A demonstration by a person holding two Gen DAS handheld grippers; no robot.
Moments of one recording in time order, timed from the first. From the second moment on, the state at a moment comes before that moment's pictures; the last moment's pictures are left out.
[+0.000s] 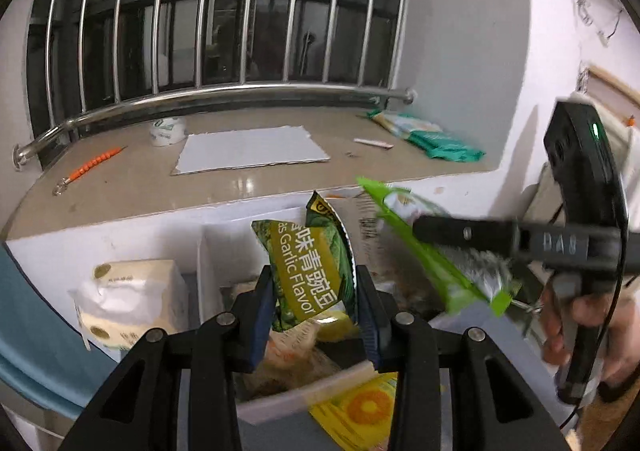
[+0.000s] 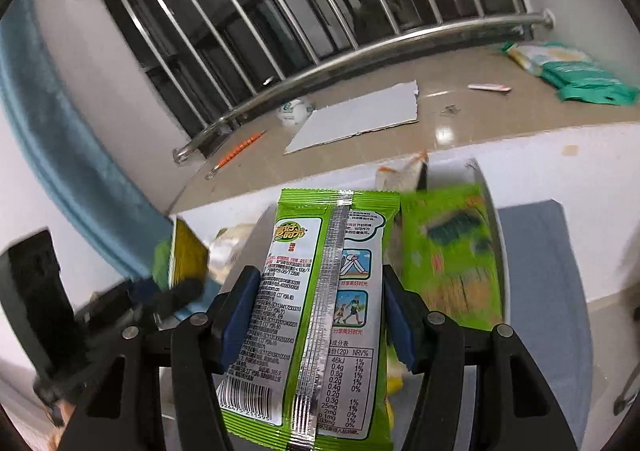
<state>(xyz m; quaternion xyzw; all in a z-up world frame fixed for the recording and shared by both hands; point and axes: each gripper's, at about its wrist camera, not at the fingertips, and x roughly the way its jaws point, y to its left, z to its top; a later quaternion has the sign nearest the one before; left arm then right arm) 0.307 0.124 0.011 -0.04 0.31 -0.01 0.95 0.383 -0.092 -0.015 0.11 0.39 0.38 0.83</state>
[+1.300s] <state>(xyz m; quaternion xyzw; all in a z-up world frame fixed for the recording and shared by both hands) 0.112 0.054 -0.051 -0.11 0.30 -0.05 0.95 0.235 -0.196 -0.098 0.11 0.38 0.35 0.85</state>
